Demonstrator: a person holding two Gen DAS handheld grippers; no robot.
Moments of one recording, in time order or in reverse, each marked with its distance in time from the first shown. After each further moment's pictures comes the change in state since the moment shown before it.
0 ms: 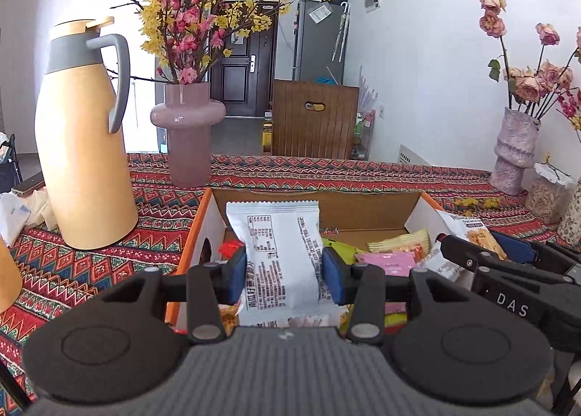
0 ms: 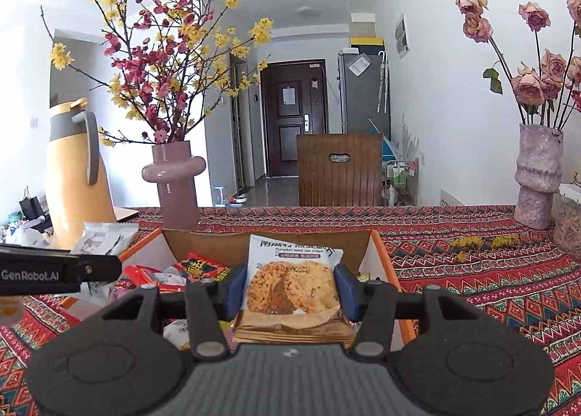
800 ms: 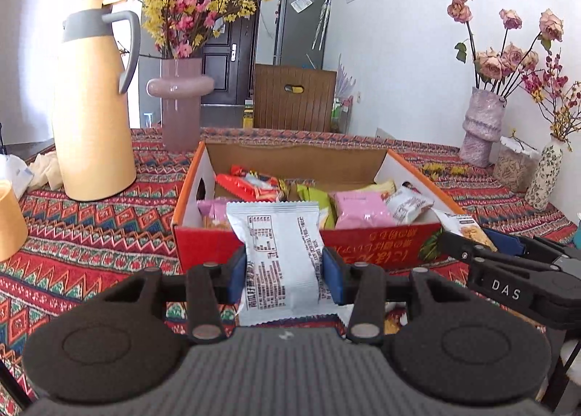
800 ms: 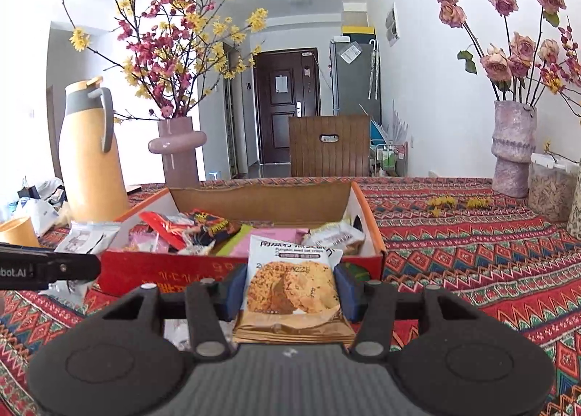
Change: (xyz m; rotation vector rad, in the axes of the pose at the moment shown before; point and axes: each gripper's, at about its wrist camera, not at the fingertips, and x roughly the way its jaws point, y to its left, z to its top) left arm -0.065 0.002 -0.055 0.010 0.030 -0.073; right arm -0.067 0.001 -0.051 0.009 0.035 -0.021
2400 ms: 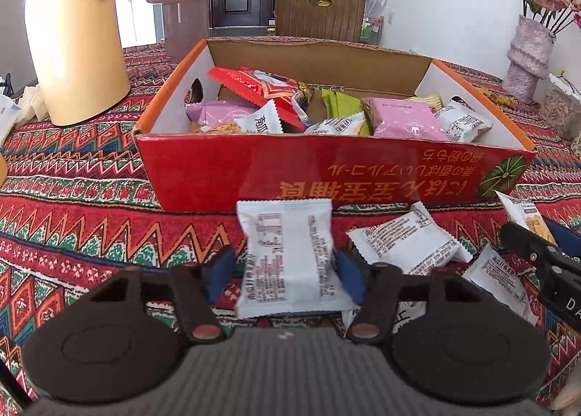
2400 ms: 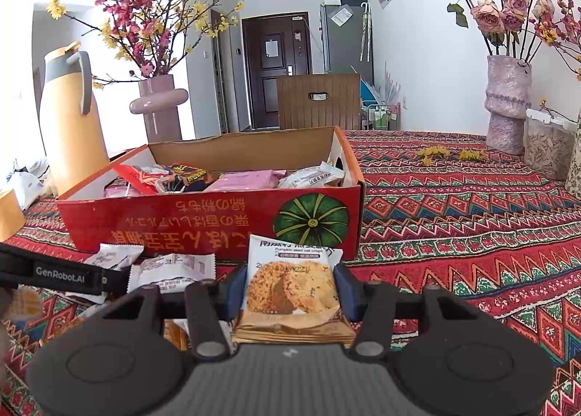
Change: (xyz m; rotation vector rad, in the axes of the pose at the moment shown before) left arm 0.083 -0.004 -0.026 -0.018 0.290 0.086; right arm 0.019 -0.021 -0.032 0.028 0.133 -0.023
